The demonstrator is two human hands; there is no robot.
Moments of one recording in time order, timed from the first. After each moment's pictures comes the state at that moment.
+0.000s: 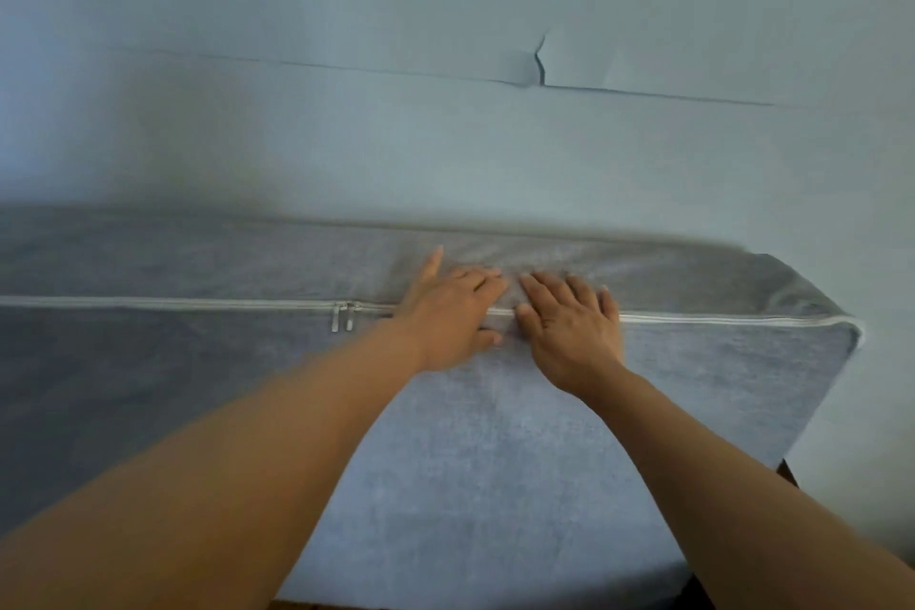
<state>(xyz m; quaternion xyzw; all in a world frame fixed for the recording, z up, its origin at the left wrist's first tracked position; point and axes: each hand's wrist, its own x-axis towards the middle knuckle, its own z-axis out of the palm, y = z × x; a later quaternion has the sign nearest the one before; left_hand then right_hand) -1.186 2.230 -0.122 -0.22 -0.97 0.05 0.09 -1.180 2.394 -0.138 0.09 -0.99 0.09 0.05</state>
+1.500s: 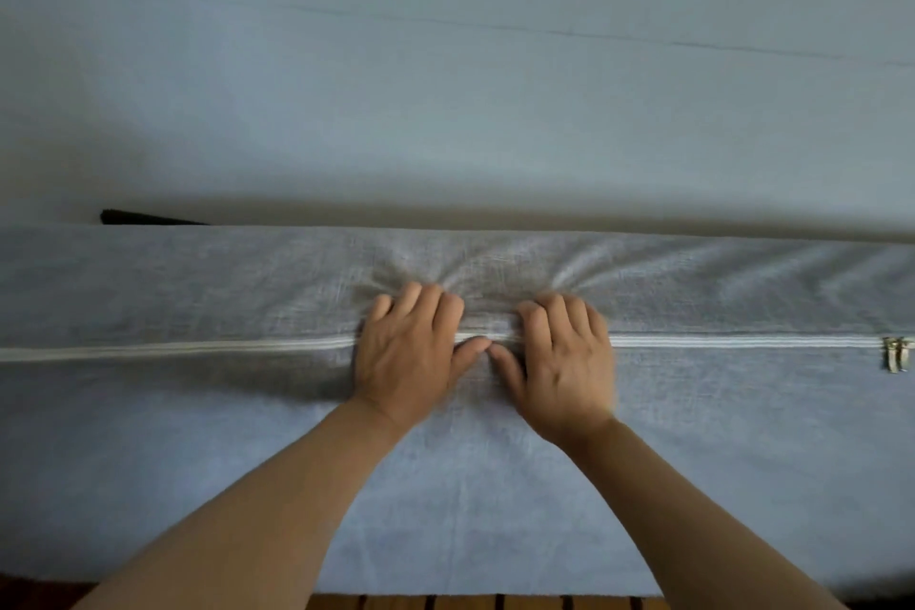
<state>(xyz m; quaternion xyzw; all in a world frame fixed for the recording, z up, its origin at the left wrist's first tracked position) -1.154 1.706 -0.176 -0.16 -0.89 0.01 0.42 -1.158 1.880 -0.182 0.22 -0.88 0.10 0.41</state>
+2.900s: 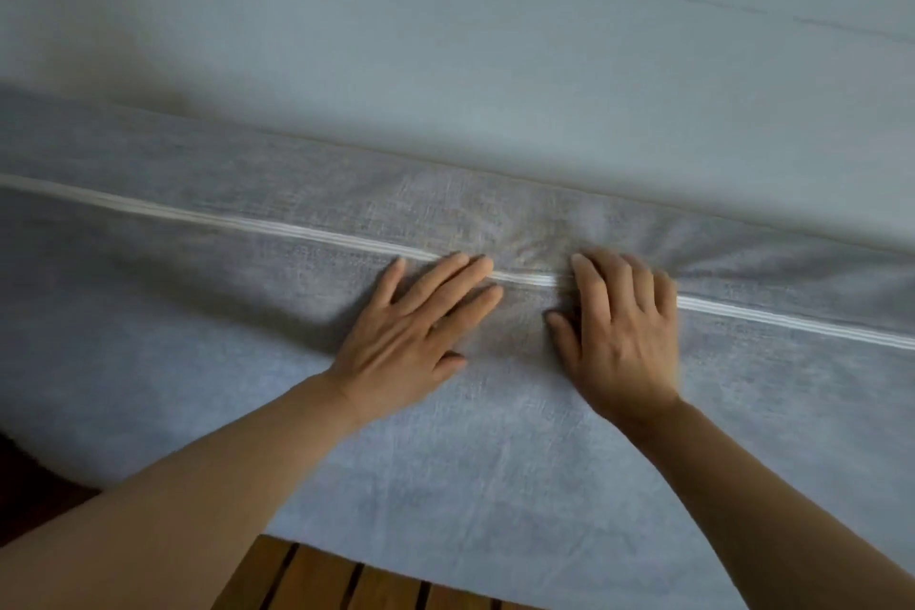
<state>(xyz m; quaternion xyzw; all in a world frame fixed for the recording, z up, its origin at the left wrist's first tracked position) -1.175 1.642 -0.231 -0.24 -0.90 0.05 0.36 -1.202 1.871 -0.194 0.23 -0.87 0.02 0.44</state>
